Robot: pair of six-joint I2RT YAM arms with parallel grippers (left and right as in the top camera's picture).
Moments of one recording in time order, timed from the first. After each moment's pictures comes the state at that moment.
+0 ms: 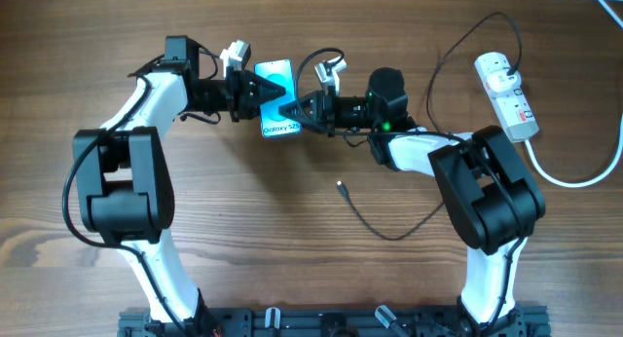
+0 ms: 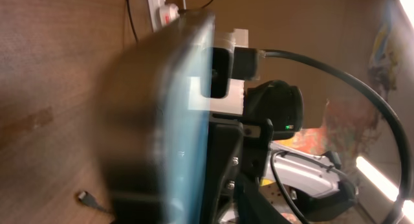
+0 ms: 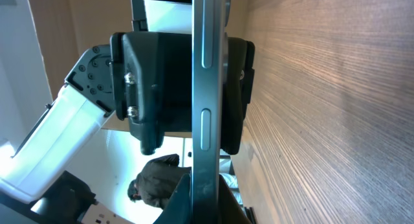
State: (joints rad) left arm 0.01 2.09 1.43 -0.73 1.48 -0.14; right arm 0.43 2.09 1.02 1.00 -1.10 1.39
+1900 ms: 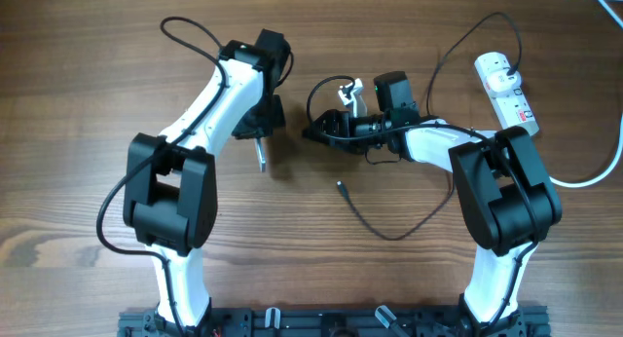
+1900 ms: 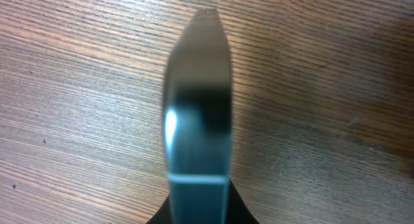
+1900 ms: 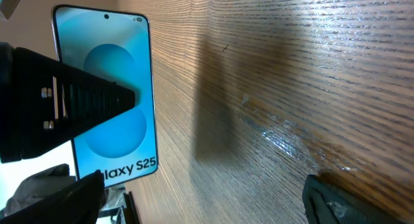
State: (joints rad) left arm -0.35 2.07 1.64 -1.18 -0.14 -0.57; right arm 0.34 2.06 1.04 0.12 -0.92 0.55
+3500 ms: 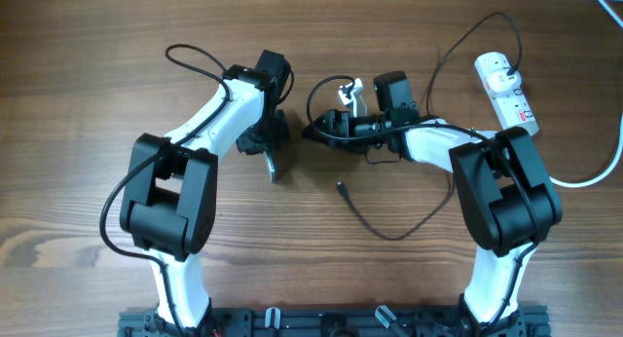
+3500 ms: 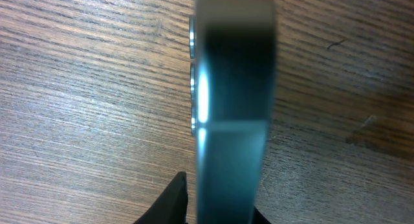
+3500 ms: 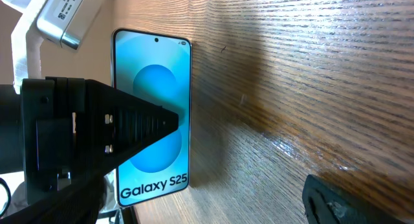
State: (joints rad) left arm -0.35 2.04 1.44 -0.98 -0.04 -0.61; right arm 0.34 2.05 1.04 0.10 -0.91 0.55
